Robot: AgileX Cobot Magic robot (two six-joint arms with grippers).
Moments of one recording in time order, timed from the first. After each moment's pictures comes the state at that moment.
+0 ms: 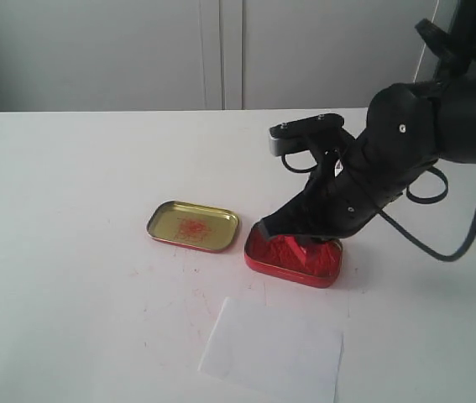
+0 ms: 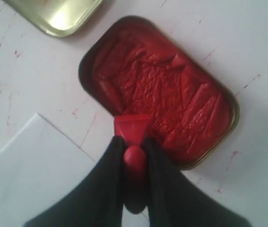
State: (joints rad) left arm -0.12 0.00 0.02 -0.05 0.39 0.16; right arm 0.49 1.67 -1.05 0.11 0.59 -0.03
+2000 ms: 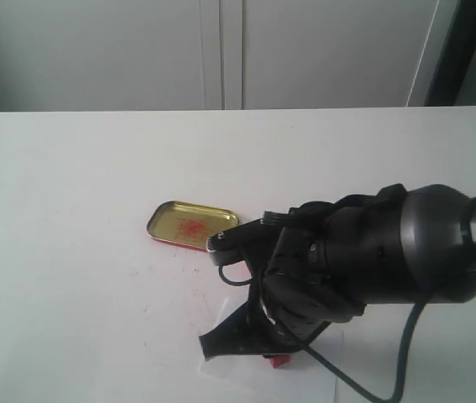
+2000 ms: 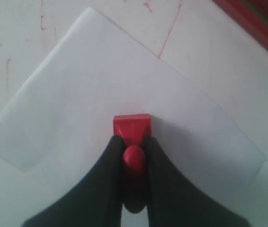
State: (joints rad) left arm -0.12 0.00 0.02 -0.05 0.39 0.16; right arm 0.90 1.74 -0.90 -0.36 0.56 0.80
